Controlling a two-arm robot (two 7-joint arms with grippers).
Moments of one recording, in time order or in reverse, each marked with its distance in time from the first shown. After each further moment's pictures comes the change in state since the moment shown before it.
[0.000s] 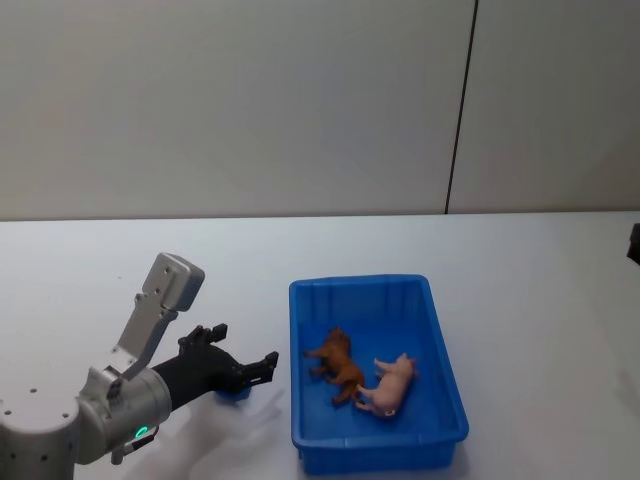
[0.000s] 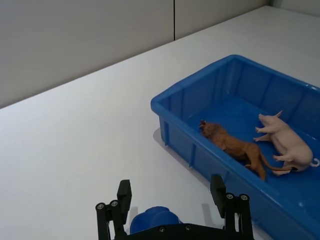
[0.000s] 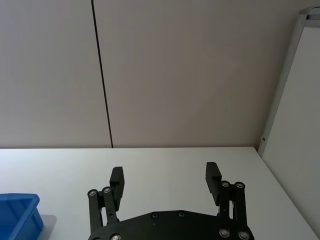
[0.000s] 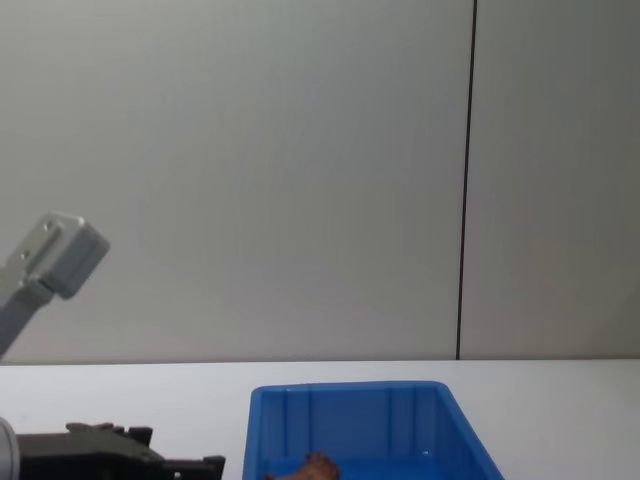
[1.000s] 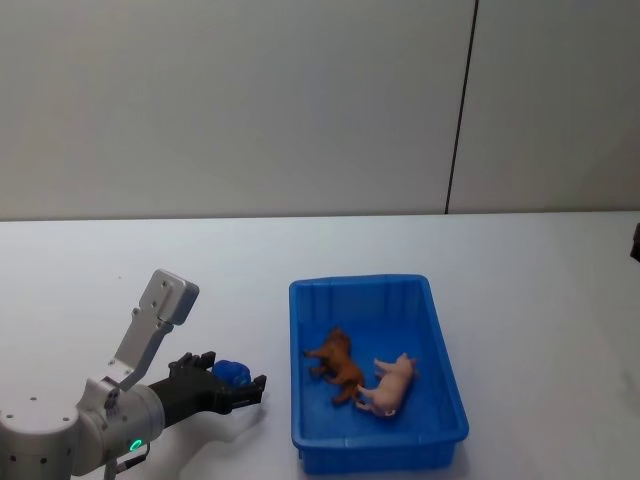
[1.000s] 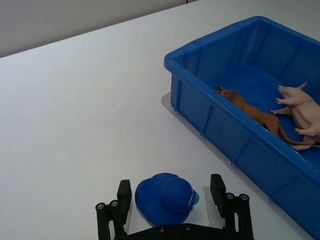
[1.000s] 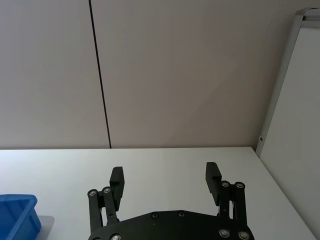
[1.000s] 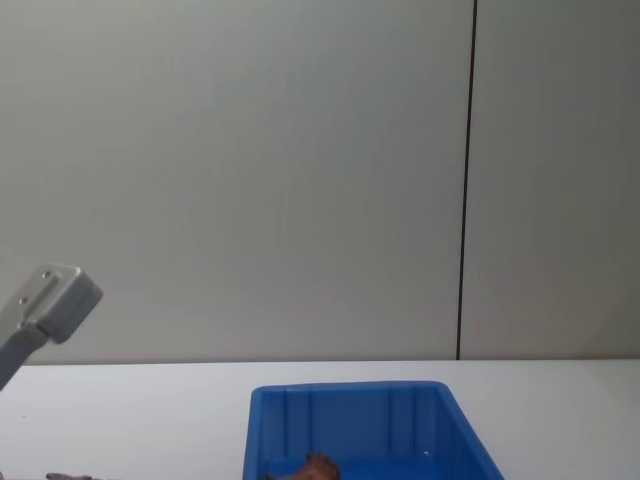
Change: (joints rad) left arm -0.011 -0.012 -0.001 0.063 -0.016 0.090 0.007; right arm -0.003 0.003 0.004 -0.002 0.002 -0.002 -0.005
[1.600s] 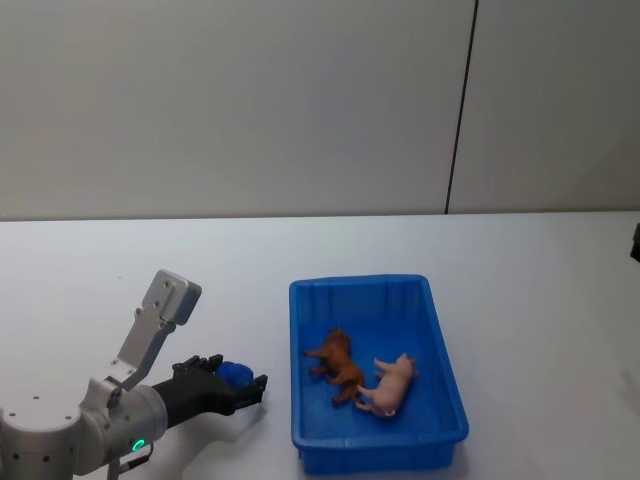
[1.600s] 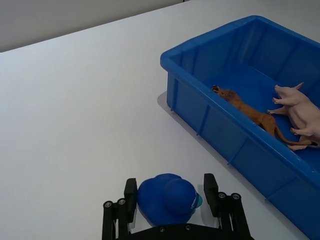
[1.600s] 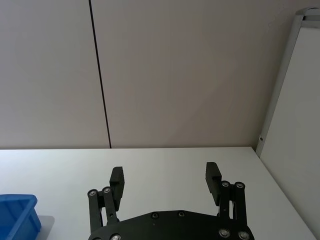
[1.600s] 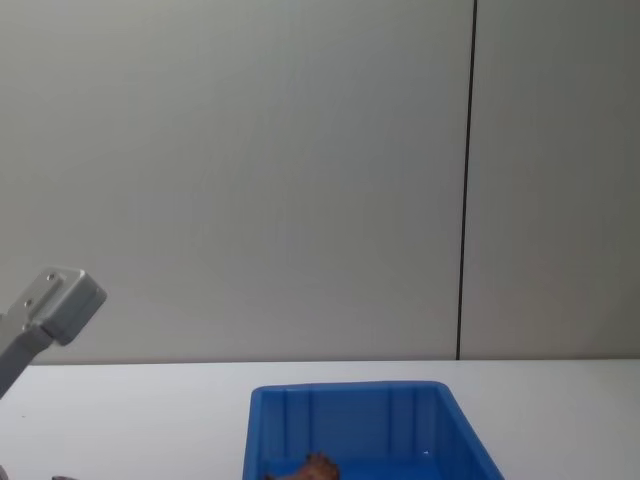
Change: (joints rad) left arm -0.008 -0.007 0.002 0.014 -0.003 0.005 -0.016; right arm 0.000 0.000 0.000 0.000 0.000 0.000 0.000
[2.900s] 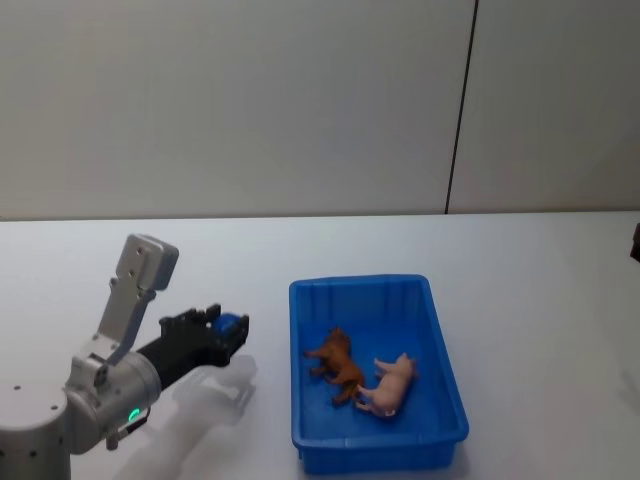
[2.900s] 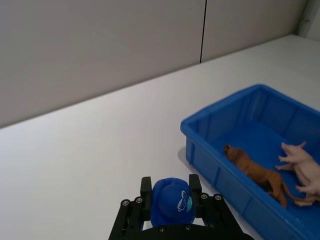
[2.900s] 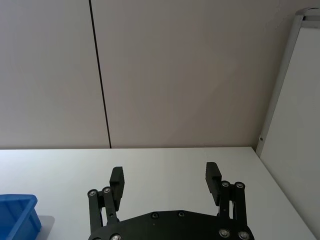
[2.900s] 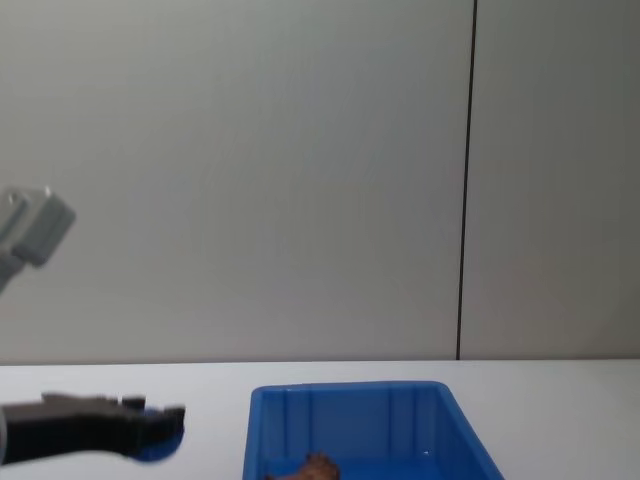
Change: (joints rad) left arm 0.028 0.017 -0.025 -0.099 -0.044 -0.112 0.112; right arm 0.000 0.000 0.000 0.000 0.000 0.000 0.000
